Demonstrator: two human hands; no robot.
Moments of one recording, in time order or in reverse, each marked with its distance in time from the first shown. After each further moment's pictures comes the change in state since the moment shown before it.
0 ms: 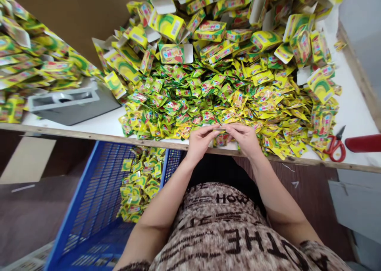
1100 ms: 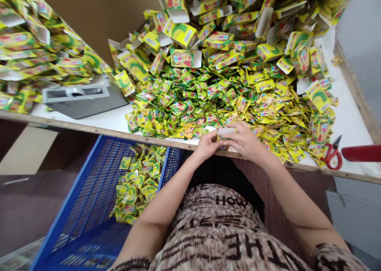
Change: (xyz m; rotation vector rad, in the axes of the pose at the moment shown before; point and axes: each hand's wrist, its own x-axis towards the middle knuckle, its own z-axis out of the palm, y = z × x) left_hand -0.001 -0.019 -0.003 0.223 -0.249 -0.029; right_hand -0.001 -0.030 -0.018 -0.875 -0.335 -0.505
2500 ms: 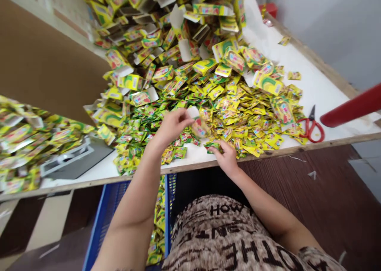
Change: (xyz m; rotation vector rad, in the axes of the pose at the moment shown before) left_hand 0.110 0.117 0.001 0.740 -0.138 0.260; right_hand -0.055 0.020 0.060 0.469 0.786 0.516
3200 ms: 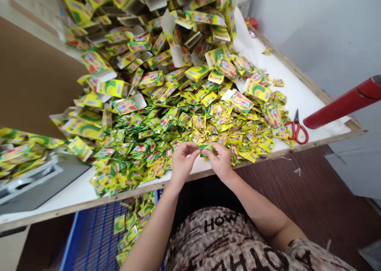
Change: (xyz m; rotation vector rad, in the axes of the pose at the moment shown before) left_hand -0.074 -0.010 0.075 -0.607 0.288 -0.243; right_hand 0.019 -0.025 0.017 0.036 0.060 0.090
